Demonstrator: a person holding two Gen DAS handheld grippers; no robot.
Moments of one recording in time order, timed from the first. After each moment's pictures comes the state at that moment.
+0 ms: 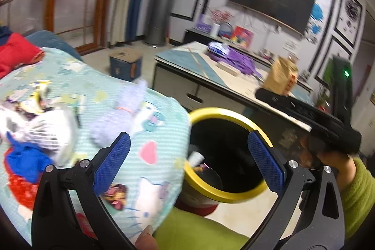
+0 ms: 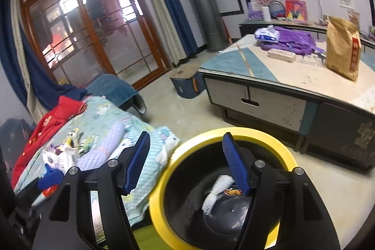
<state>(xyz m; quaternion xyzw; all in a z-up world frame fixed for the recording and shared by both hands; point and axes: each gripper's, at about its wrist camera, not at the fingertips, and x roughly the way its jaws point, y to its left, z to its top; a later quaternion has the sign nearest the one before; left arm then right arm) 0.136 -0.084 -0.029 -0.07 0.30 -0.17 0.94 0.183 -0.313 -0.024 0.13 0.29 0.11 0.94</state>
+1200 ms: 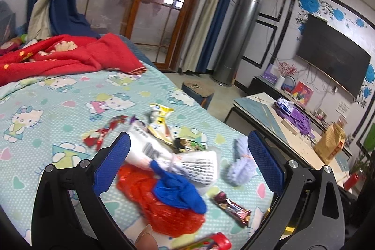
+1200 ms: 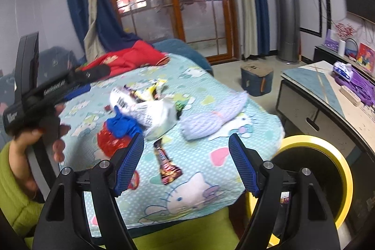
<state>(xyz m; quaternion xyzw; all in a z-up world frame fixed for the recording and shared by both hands) 0.112 0.093 0.002 -0.16 0.22 0.03 0.96 0.129 -0.140 -0.014 -0.03 0.30 0.31 0.90</state>
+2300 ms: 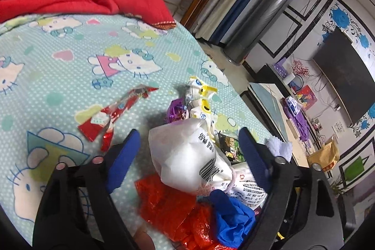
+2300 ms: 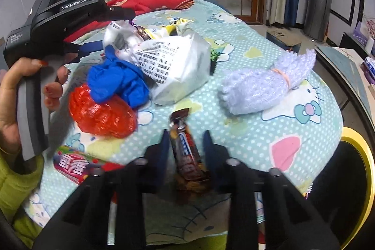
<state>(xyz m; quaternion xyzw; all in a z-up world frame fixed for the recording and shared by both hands) 0.177 0.168 -0.058 -0.28 0.33 0.03 0.90 0.177 -0.068 -0.092 -0.09 0.41 0.34 0.84</state>
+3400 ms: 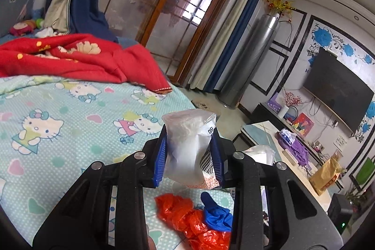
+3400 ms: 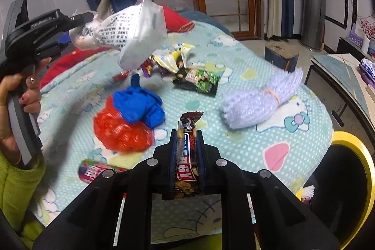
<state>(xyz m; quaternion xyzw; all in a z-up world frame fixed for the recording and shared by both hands) 0.097 0.174 0.023 -0.23 0.17 0.05 0.96 0.154 -0.081 -0.050 -0.05 0.36 0.36 0.86</state>
